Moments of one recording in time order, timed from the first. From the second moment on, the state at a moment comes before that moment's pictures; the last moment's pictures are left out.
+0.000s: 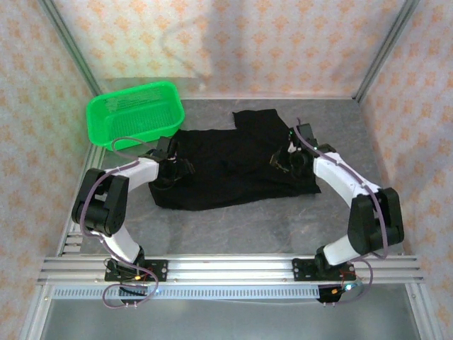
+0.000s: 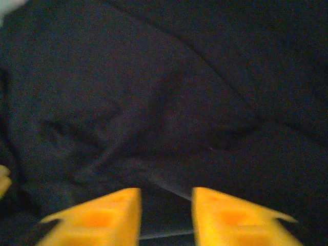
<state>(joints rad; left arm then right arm) -0.20 1.68 0.90 -0.33 0.13 -0.71 0.27 1.51 1.03 -0.58 -0.24 0.65</state>
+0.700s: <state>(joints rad) -0.20 1.62 0.80 -0.21 0.17 -0.72 0.38 2.01 1.43 -0.64 -0.20 0.66</state>
